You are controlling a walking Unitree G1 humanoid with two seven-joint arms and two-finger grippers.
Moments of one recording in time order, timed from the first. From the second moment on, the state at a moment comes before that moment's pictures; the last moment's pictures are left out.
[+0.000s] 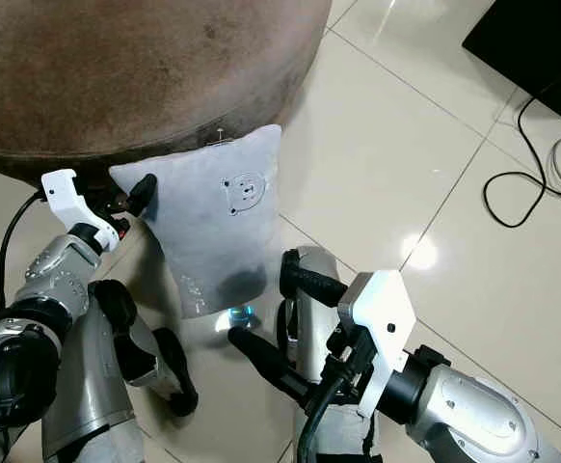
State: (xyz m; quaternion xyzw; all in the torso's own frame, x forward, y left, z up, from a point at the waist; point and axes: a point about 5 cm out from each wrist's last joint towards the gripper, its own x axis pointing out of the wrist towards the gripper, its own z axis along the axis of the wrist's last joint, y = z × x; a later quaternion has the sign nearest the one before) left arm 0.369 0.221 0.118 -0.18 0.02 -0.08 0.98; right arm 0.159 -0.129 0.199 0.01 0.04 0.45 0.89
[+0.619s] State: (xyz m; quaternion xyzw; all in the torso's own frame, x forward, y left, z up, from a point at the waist) left arm 0.367 0.224 0.116 -0.14 0.02 -0.06 0.99; right arm 0.167 -0.127 0.199 0.02 0.03 0.45 0.89
